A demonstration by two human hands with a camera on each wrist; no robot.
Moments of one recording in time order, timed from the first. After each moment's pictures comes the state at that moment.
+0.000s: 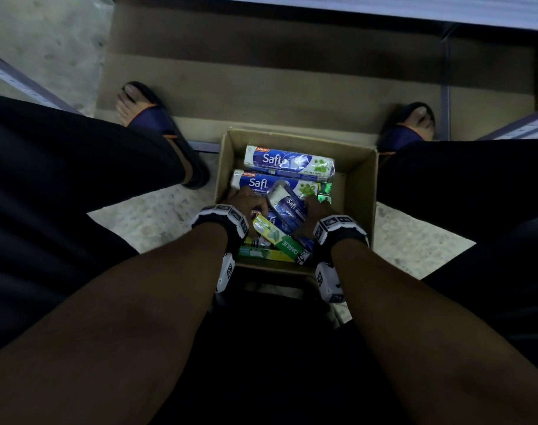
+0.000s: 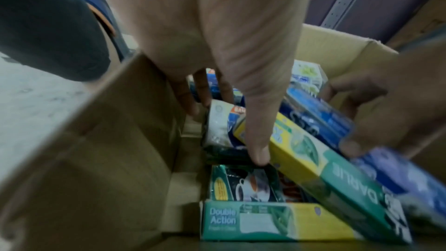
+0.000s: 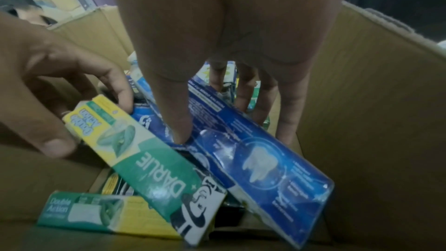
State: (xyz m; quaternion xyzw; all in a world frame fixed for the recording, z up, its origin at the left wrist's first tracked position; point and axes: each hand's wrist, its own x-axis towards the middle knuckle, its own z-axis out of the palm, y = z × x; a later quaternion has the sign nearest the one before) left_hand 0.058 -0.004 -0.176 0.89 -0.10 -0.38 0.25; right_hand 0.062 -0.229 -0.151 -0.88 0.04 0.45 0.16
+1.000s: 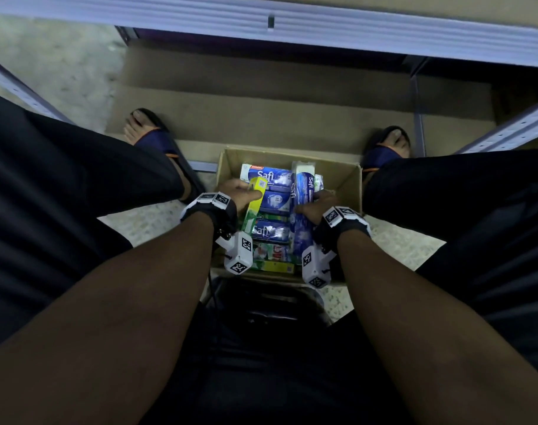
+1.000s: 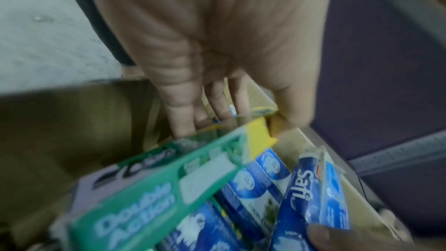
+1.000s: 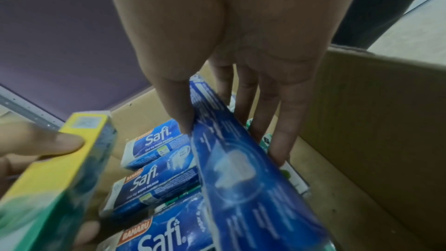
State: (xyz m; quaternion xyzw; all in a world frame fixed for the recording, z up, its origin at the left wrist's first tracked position) left_hand 0.088 -0.015 -0.142 0.80 0.24 -0.25 0.49; right_hand 0.089 -0.239 -0.127 -0.85 0.20 0.31 0.37
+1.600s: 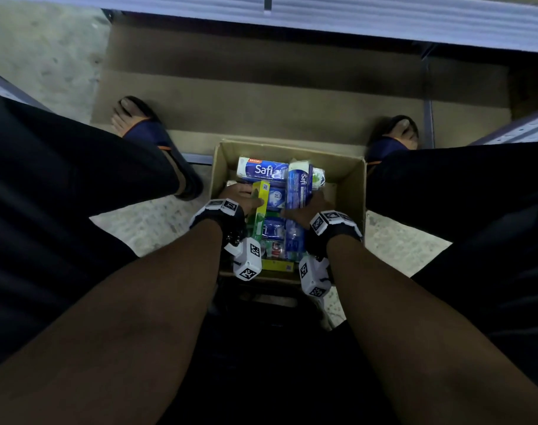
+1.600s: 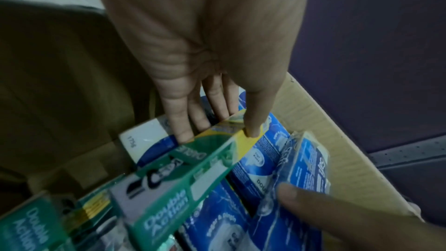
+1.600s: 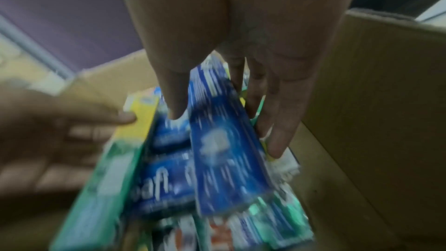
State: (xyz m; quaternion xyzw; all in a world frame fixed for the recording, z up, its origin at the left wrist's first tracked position) left_hand 0.089 -0.028 -0.172 0.74 0.27 -0.33 0.51; right_hand 0.088 -0.229 -0.147 -0.85 0.21 0.36 0.32
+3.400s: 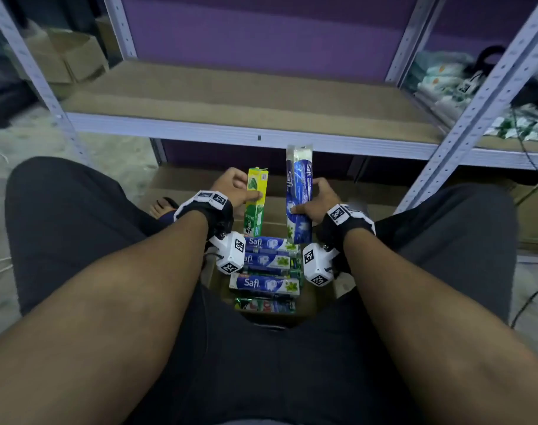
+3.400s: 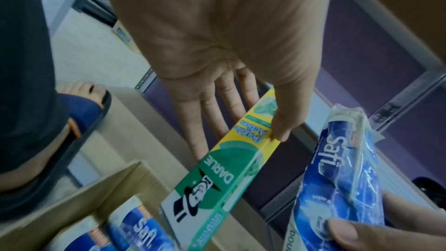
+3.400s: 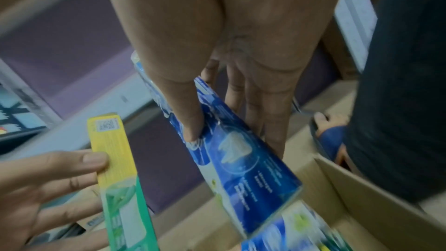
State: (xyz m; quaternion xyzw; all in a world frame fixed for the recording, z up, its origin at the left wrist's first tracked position) left_hand 0.066 -0.027 0.066 0.80 0.09 -0.03 0.59; right_hand 0.071 -0.248 0.062 -0.89 0.07 0.05 0.45
